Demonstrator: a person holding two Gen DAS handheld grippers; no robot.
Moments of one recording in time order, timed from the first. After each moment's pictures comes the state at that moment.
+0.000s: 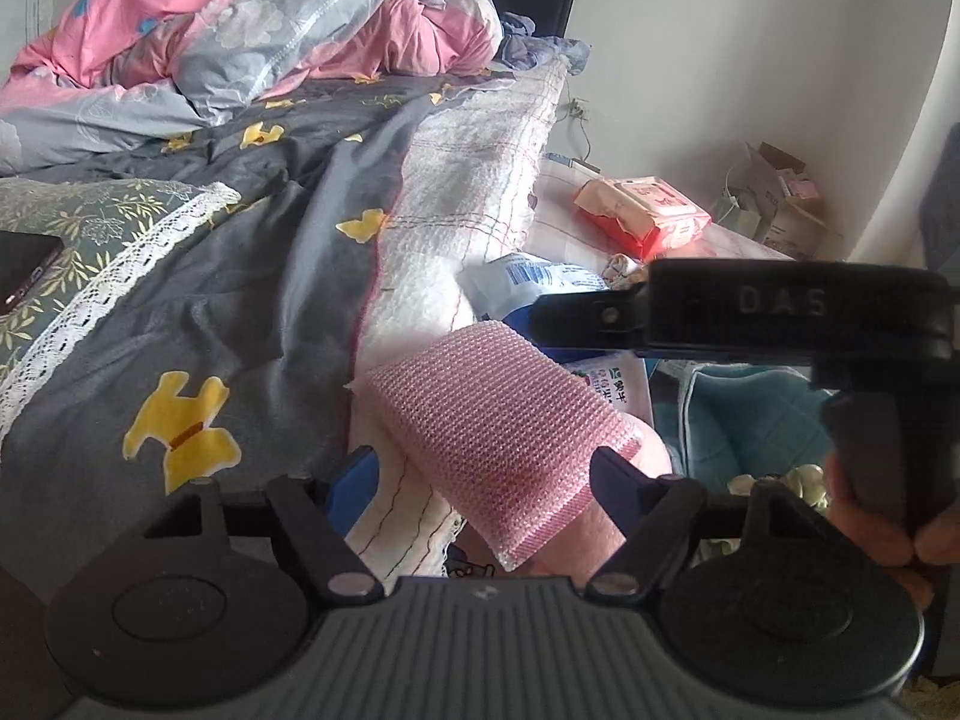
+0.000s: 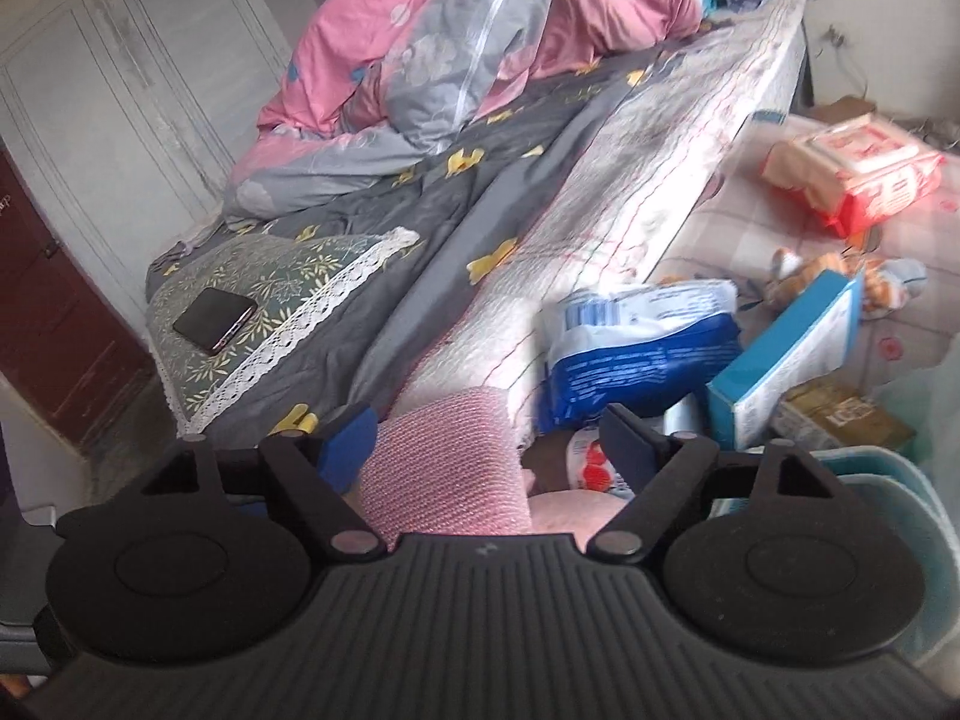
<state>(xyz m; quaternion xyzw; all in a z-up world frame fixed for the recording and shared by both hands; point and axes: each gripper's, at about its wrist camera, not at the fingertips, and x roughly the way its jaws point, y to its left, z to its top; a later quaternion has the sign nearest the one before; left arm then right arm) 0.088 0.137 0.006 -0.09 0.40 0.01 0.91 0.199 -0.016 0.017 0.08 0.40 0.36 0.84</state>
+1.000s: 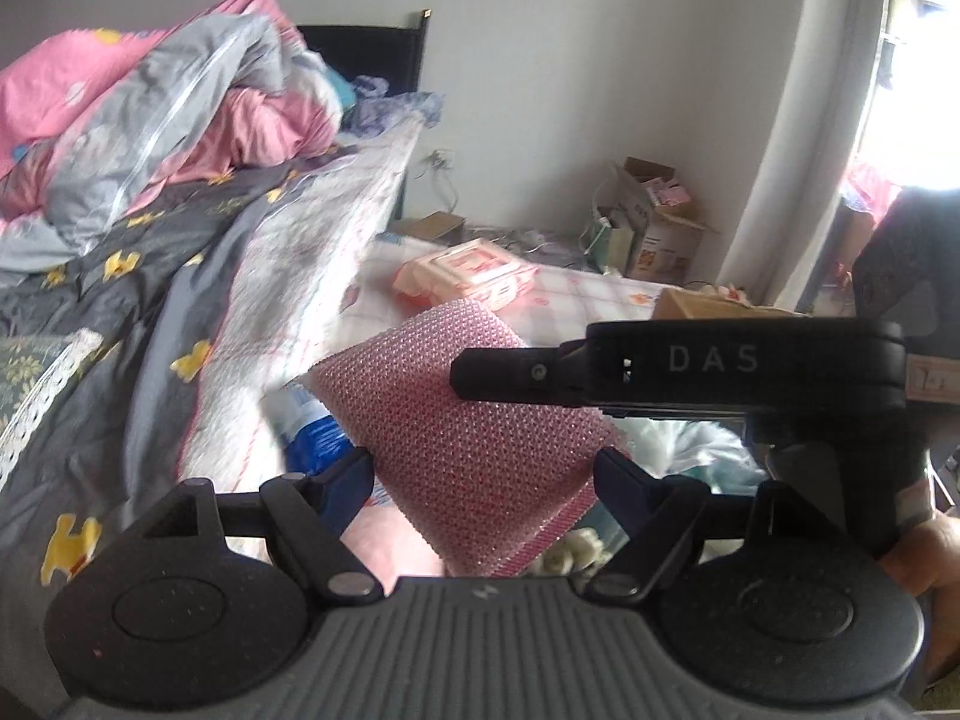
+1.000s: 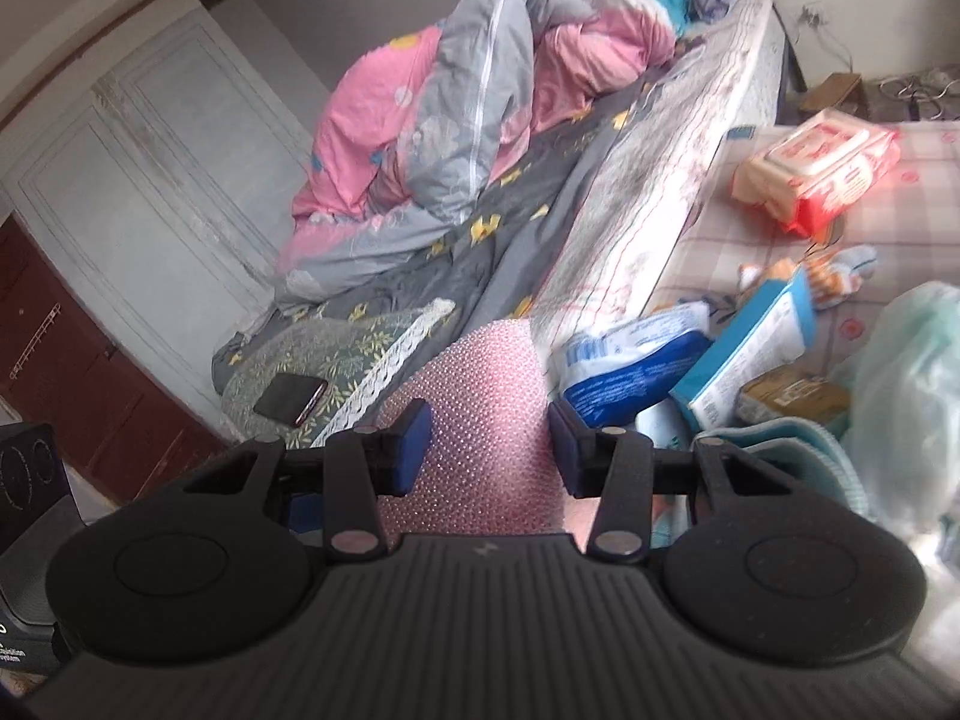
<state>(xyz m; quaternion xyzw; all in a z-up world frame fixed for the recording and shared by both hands) 0.086 0.034 0.086 -0.03 0.33 -0.11 0.94 0.166 -0.124 0.071 0.19 0.36 0.36 0.84</state>
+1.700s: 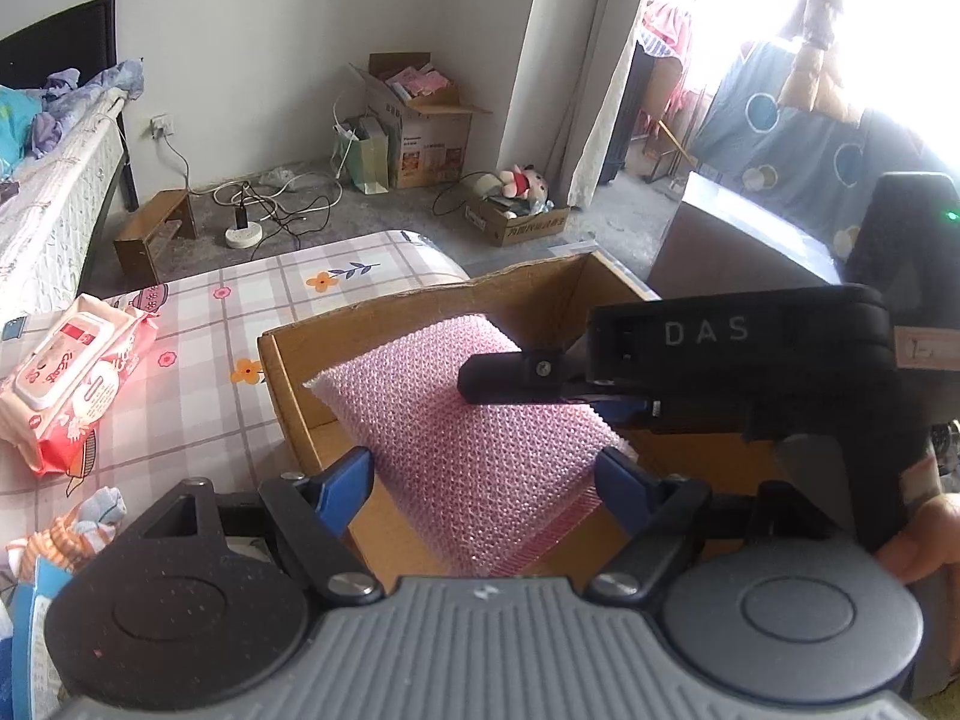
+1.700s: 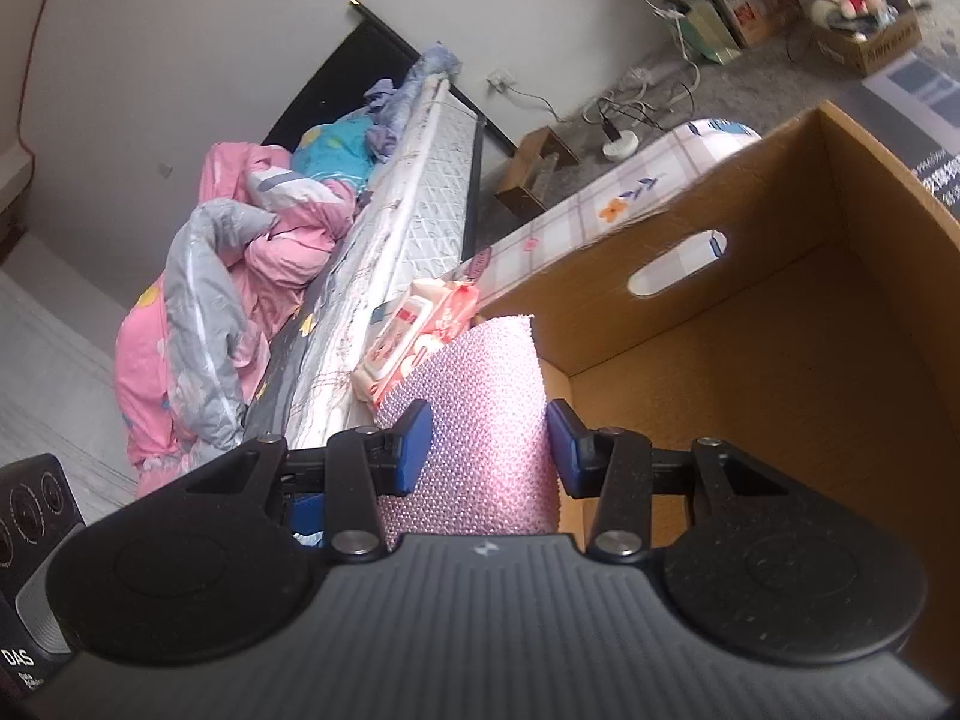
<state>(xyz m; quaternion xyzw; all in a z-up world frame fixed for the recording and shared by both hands) 0.288 -0.255 0.039 0.07 0.41 -0.31 0.86 0.259 -0.476 0.031 0.35 0.36 0.11 0.86</state>
